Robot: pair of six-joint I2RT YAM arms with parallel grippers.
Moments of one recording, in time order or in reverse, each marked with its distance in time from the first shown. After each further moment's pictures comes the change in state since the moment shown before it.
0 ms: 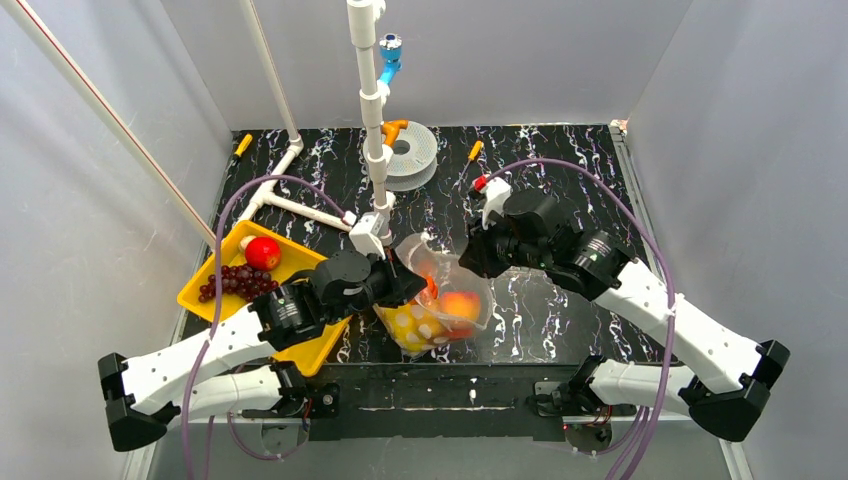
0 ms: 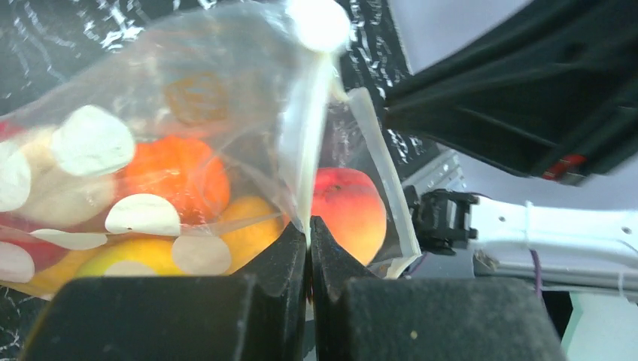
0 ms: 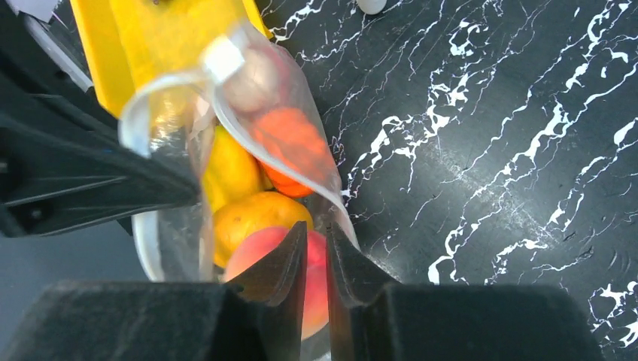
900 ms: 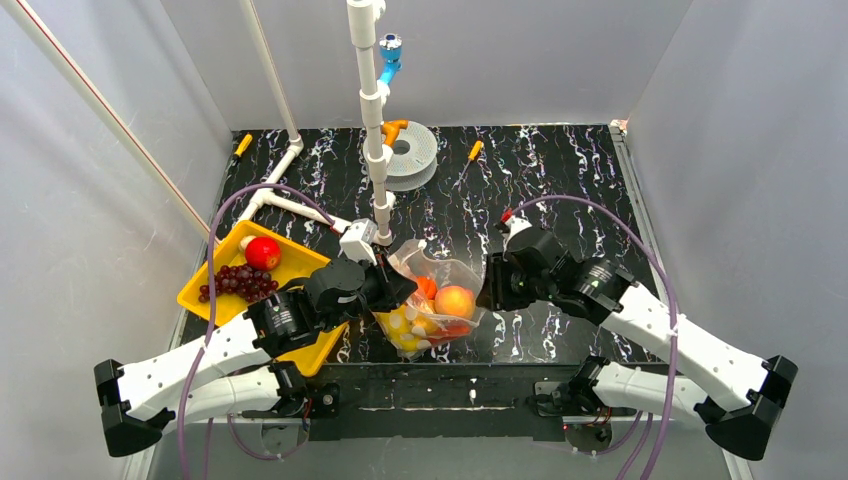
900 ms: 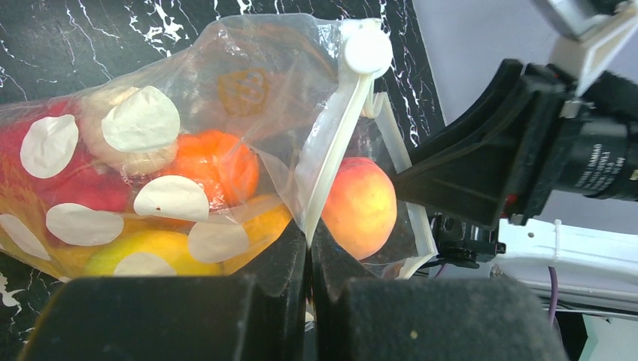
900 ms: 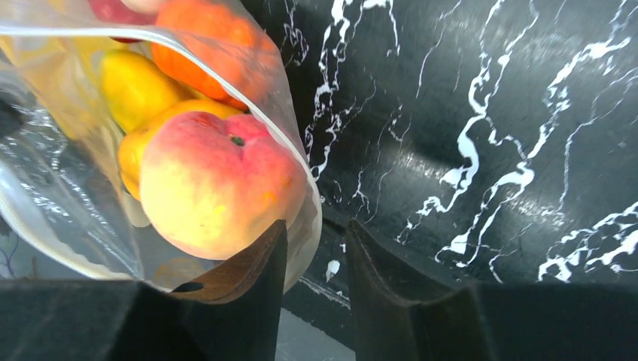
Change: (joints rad) left arm 0.000 -0.063 -0.102 0.002 -0.090 -0.040; right arm 0.020 -0.138 -0.243 -0.109 0.075 0.350
